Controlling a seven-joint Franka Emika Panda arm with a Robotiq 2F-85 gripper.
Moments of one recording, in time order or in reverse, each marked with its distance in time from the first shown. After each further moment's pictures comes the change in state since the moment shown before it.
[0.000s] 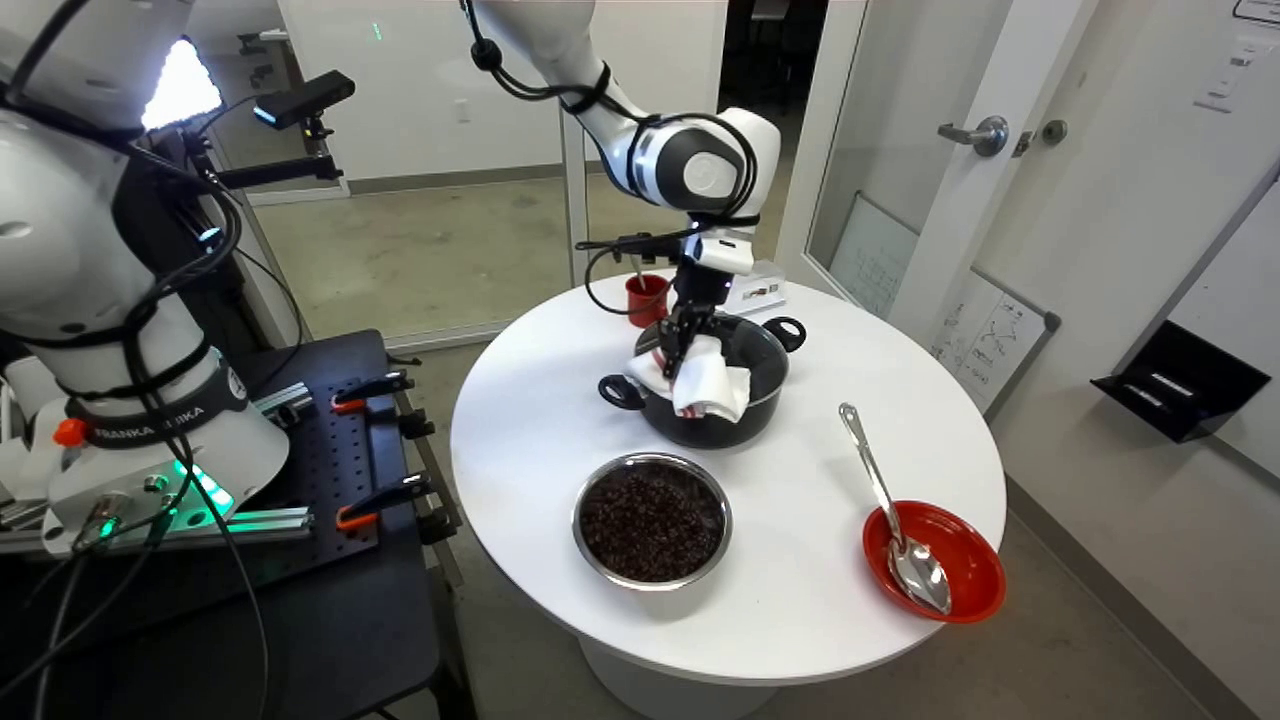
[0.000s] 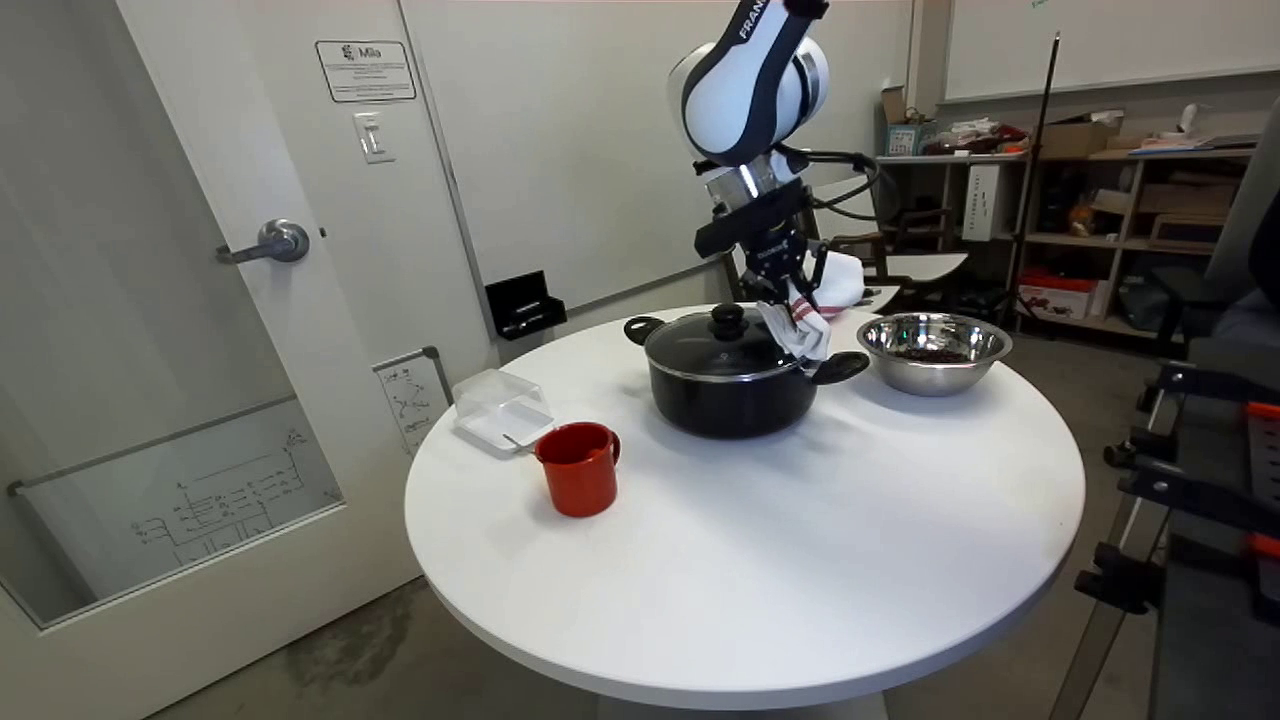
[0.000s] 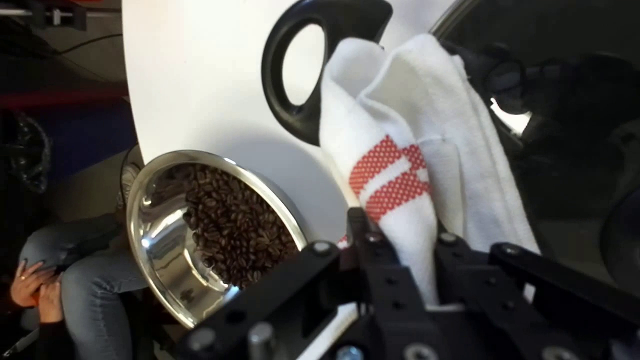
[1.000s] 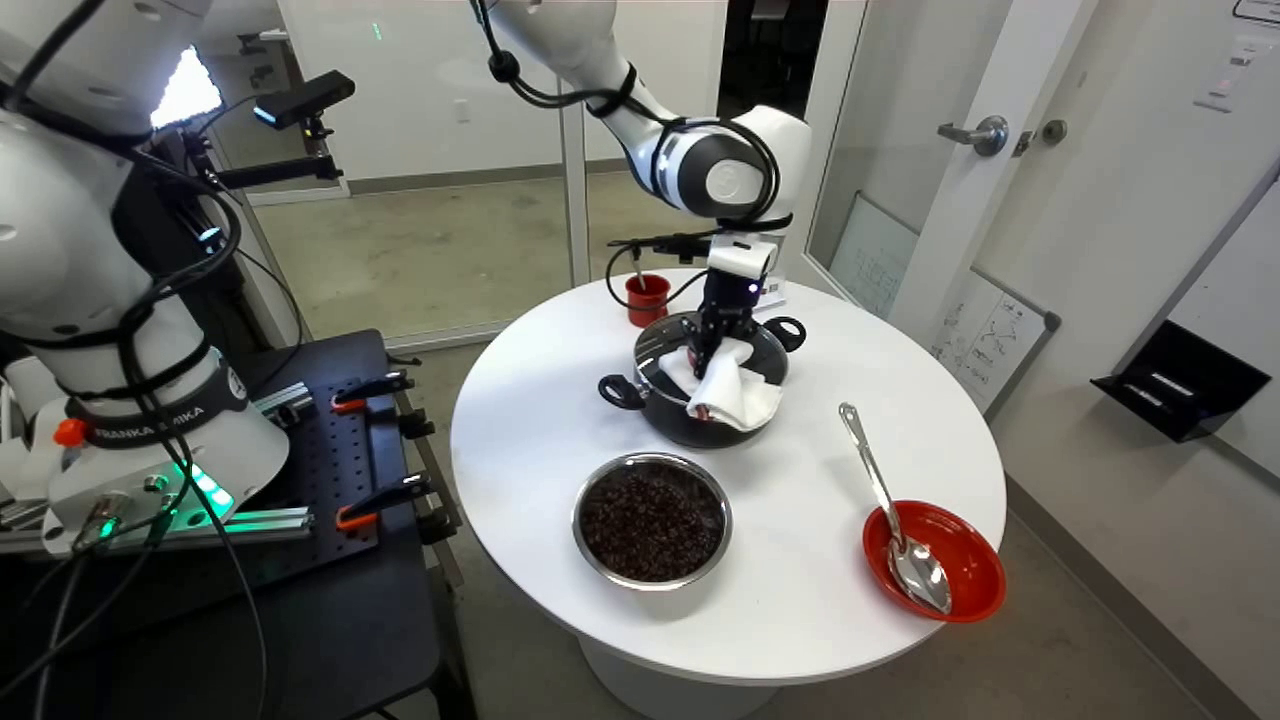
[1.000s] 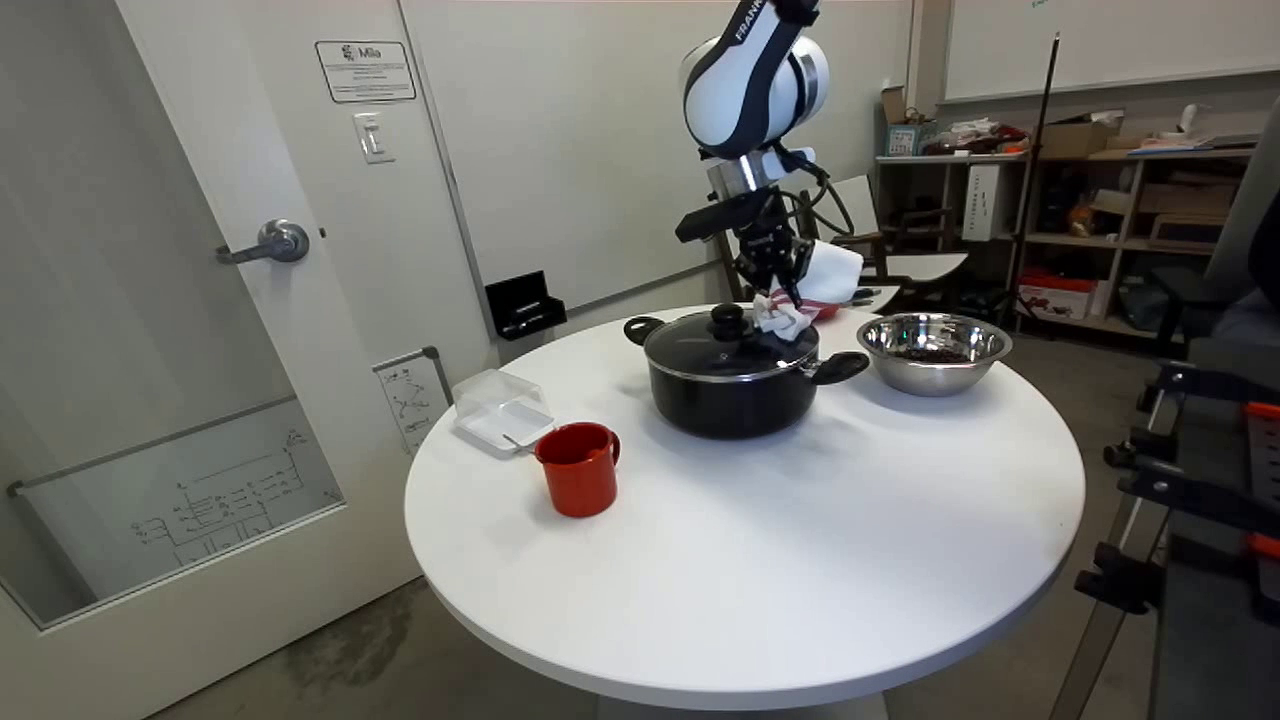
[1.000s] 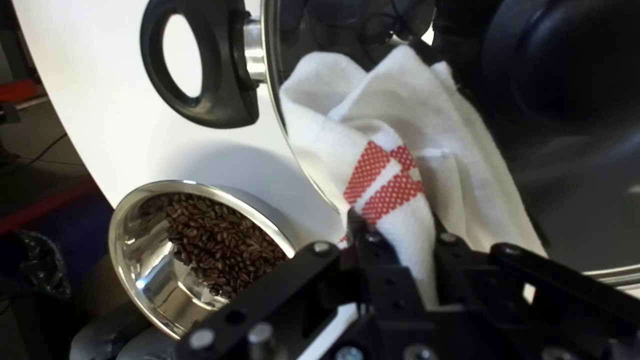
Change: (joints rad) arm -0.056 0.042 0.001 0.086 0.057 0.052 0.287
